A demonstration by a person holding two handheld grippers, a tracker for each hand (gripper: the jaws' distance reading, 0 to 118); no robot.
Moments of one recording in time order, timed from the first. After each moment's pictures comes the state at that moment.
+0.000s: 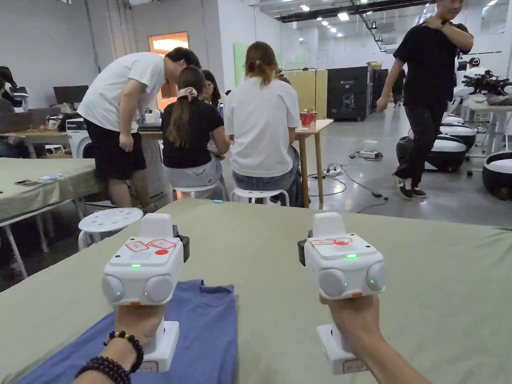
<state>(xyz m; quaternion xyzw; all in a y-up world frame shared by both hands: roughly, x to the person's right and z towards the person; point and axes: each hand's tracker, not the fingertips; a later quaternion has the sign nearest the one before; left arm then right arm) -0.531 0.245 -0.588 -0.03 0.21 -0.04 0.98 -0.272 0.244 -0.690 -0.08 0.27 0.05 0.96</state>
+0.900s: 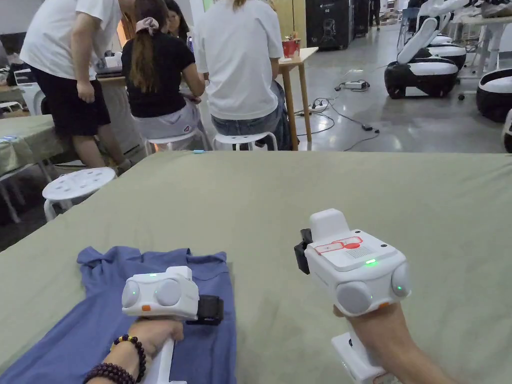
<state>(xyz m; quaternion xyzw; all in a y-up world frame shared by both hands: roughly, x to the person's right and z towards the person) -0.593 0.066 -0.739 -0.45 0.10 0.05 0.89 -0.290 0.150 -0.759 -0.14 0.32 0.07 0.94</state>
